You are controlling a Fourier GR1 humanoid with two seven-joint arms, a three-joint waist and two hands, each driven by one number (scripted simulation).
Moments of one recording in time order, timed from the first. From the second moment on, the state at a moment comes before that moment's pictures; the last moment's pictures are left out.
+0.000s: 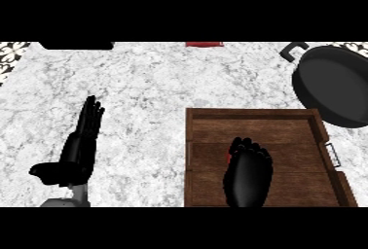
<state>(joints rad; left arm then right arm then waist) -0.02 0.11 -0.11 -1.59 0.07 0.22 -0.10 -0.06 0.00 0.61 -1.60 1.74 -0.18 1.05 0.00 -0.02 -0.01</state>
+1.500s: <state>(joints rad) -0.11 0.08 -0.20 -1.56 0.04 0.17 -0.11 -1.02 -0.34 -0.23 -0.81 1.58 -0.09 1.09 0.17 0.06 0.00</state>
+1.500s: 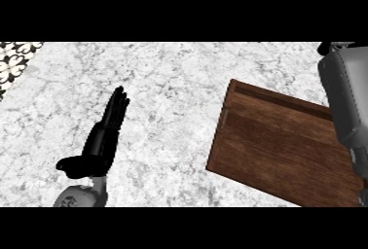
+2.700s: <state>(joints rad) -0.06 0.07 -0.15 -1.55 0.04 0.20 -0.13 -1.11 -0.50 -0.47 -0.42 1.75 -0.26 1.11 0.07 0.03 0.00</state>
